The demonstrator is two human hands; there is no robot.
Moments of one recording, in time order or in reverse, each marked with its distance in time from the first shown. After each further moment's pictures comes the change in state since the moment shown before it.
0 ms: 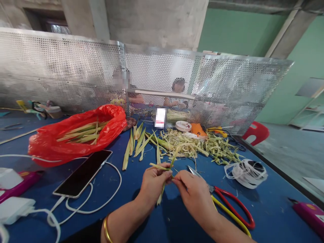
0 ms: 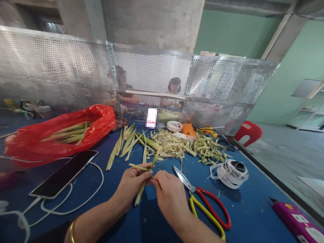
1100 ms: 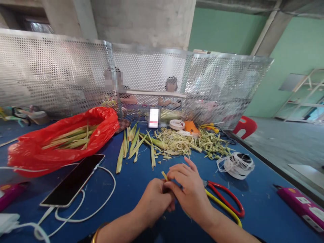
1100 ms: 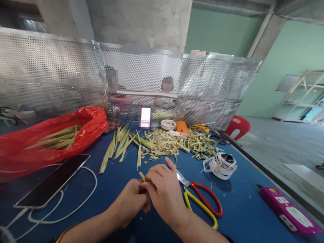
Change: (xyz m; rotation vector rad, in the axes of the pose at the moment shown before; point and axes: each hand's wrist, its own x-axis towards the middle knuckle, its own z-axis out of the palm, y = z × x) left_hand -0.019 -0.009 0.005 0.429 -0.395 -0.013; right_hand 0.003 -0.008 -0.015 -0.070 0.133 -0.197
